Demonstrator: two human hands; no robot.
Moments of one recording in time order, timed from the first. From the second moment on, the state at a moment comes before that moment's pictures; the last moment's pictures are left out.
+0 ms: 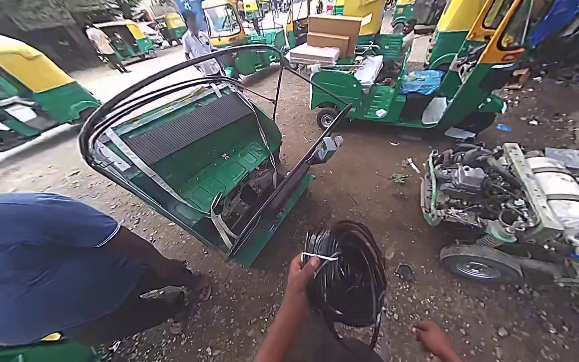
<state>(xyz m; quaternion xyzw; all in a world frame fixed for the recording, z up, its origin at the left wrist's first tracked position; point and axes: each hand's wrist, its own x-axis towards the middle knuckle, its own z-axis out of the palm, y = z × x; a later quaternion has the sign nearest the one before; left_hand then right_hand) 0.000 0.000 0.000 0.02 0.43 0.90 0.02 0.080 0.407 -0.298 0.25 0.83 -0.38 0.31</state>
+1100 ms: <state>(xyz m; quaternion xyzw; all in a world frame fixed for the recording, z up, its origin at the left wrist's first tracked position) -0.927 0.442 0.058 0.11 0.46 0.88 -0.02 -0.715 0.789 -0.211 0.19 0.72 -0.66 0.04</state>
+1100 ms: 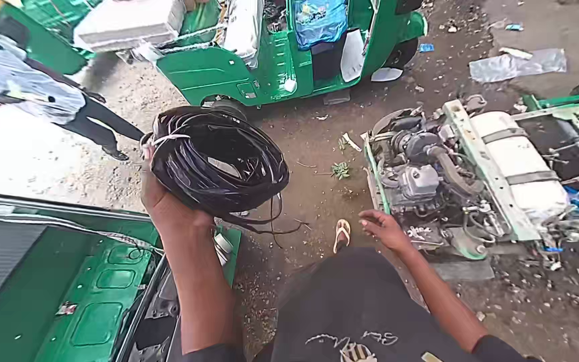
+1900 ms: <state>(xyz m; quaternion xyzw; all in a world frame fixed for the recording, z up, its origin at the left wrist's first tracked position) -1.362 0.485 -0.062 0.21 0.58 0.71 0.34 -1.344 0.934 -0.210 0.00 0.91 -0.40 0.09</state>
